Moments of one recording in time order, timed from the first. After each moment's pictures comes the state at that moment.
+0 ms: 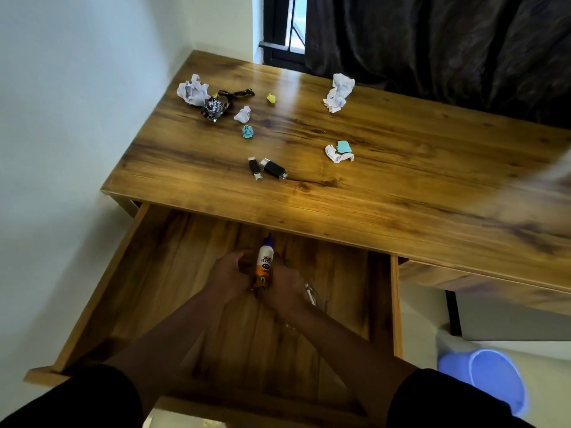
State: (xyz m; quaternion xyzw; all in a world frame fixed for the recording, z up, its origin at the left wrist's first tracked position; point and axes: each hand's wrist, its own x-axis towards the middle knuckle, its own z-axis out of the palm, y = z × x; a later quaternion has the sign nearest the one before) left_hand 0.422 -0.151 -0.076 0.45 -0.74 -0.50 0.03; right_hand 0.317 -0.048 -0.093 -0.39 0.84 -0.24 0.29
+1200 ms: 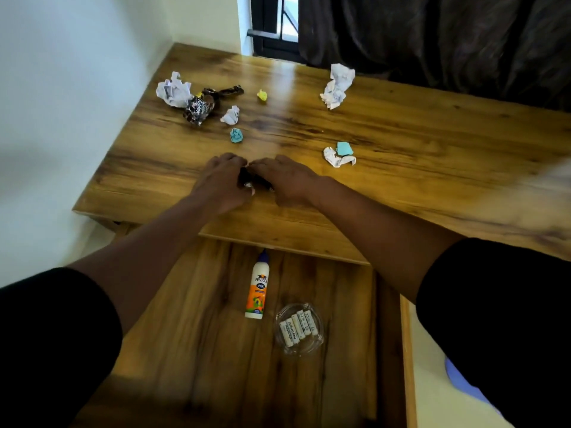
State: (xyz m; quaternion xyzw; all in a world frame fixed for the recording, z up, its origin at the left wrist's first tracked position) left_hand 0.303 -0.304 -0.001 0.37 -0.91 -0.18 0.01; right_hand 0.153 -0.213 0.020 -0.68 0.71 0.06 0.16
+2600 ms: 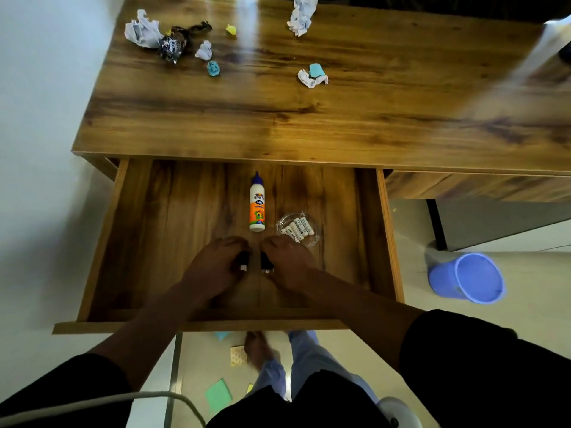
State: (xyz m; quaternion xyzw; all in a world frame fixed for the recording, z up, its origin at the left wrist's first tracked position) left_hand 0.514 -0.109 -0.089 0.20 -0.93 -0.28 -0.08; right_hand 0.364 0.033 -0.091 -0.57 0.79 -0.03 0.23
